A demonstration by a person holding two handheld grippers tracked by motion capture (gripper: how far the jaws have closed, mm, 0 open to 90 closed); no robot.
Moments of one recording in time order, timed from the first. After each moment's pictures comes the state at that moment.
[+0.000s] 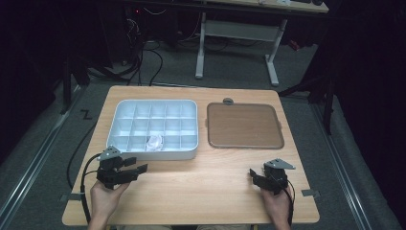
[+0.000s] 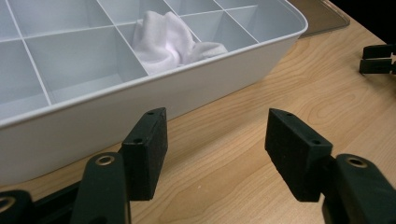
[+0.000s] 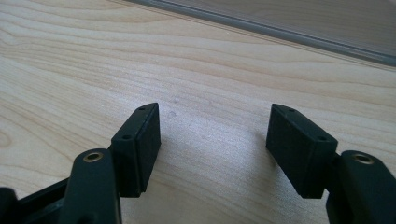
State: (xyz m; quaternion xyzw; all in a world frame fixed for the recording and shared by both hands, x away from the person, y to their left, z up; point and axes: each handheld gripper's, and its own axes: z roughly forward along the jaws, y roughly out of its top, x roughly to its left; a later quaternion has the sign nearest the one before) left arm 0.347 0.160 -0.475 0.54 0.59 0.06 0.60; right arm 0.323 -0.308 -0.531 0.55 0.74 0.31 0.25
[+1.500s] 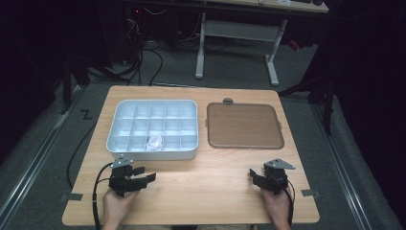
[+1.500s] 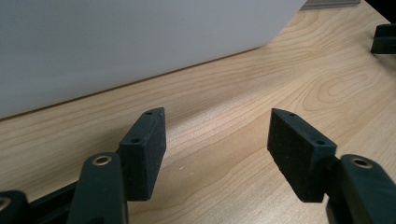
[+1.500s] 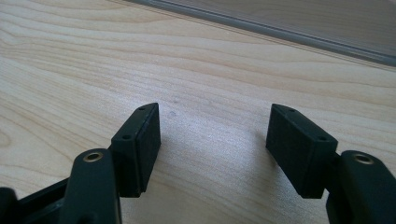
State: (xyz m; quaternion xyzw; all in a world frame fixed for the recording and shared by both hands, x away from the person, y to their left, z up) left arm 0.343 0.140 -0.518 0.54 0.61 0.04 0.58; right arm 0.323 -0.308 -0.531 0.55 0.74 0.31 0.25
